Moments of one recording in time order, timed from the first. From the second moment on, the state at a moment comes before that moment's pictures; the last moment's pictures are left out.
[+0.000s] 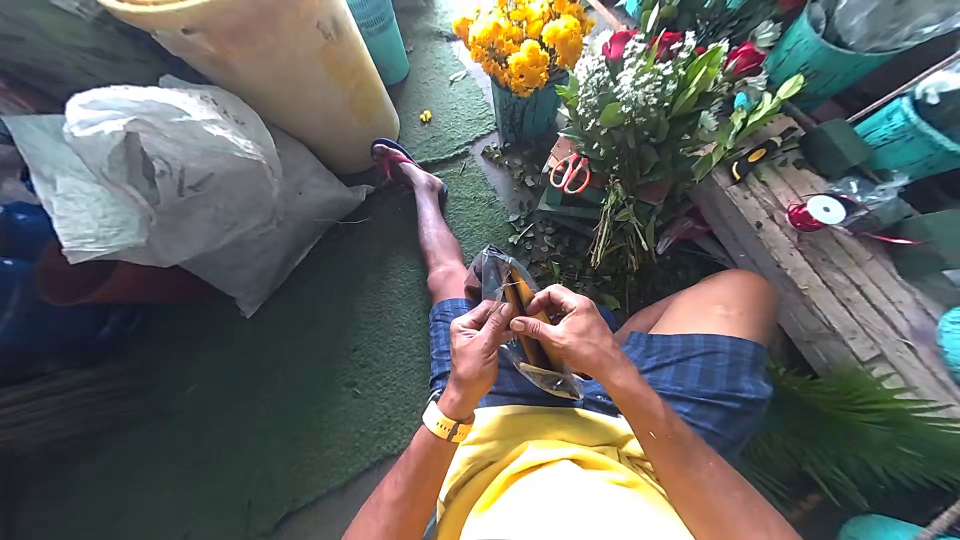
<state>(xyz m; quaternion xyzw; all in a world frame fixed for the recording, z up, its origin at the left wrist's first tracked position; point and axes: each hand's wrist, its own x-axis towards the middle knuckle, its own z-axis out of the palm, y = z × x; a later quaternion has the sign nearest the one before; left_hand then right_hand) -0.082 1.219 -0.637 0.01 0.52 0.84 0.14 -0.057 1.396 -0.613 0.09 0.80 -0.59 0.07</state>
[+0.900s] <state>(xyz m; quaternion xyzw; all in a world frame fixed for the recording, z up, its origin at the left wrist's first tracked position) -0.085 1.218 -0.641 0.01 0.52 0.84 0.13 -0.056 1.404 -0.634 -0.02 0.78 -0.62 -0.02</state>
